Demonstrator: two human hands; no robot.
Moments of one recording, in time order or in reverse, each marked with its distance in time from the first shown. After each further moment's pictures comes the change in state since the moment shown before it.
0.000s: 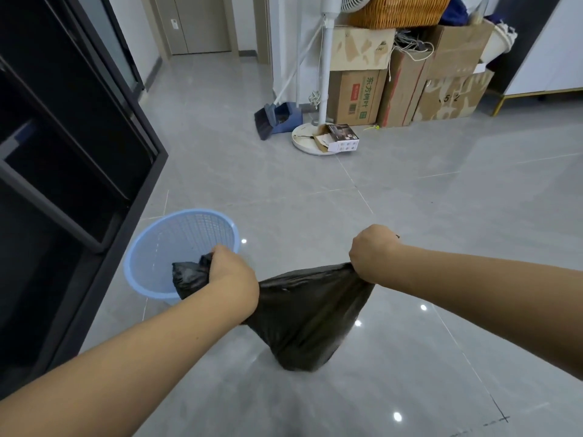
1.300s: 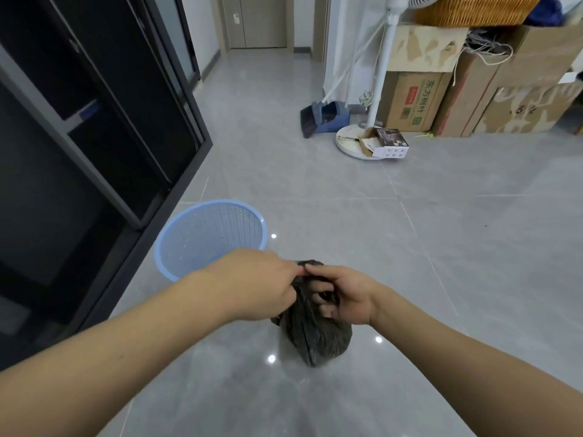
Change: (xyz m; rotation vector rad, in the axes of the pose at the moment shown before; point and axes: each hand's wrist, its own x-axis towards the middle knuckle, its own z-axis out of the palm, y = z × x) left_hand -0.046 -0.036 -0.013 -0.797 0.335 0.138; right_hand 0.052 -0.072 -0.001 2.554 -0.531 -0.551
